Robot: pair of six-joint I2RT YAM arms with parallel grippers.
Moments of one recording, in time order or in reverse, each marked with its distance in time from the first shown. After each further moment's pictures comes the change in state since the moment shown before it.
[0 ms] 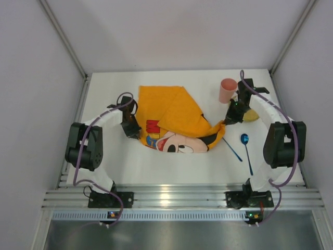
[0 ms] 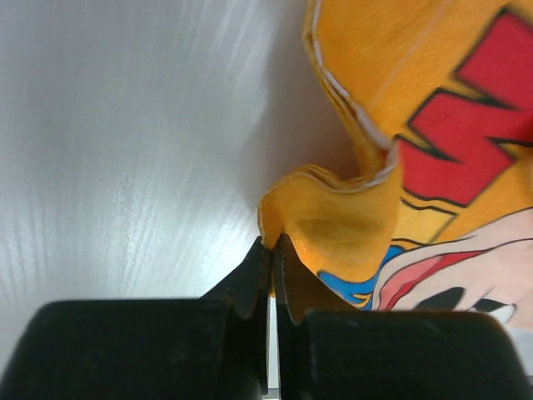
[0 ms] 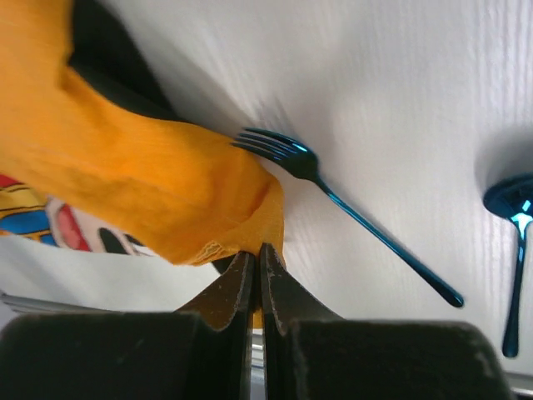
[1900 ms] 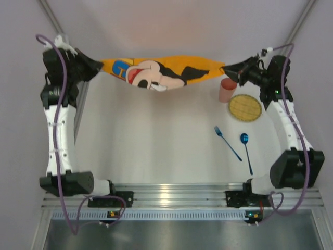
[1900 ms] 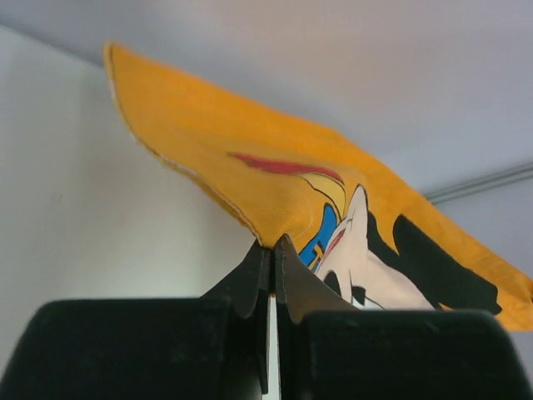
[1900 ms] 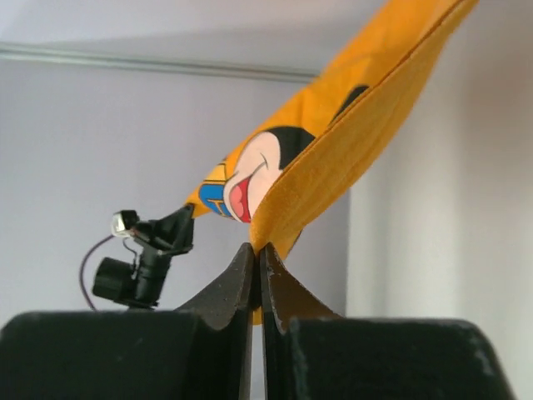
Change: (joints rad) left arm 0.351 -0.225 0.878 -0.054 0.210 0.078; right arm -0.118 -0.179 0.149 0.934 -0.596 0.873
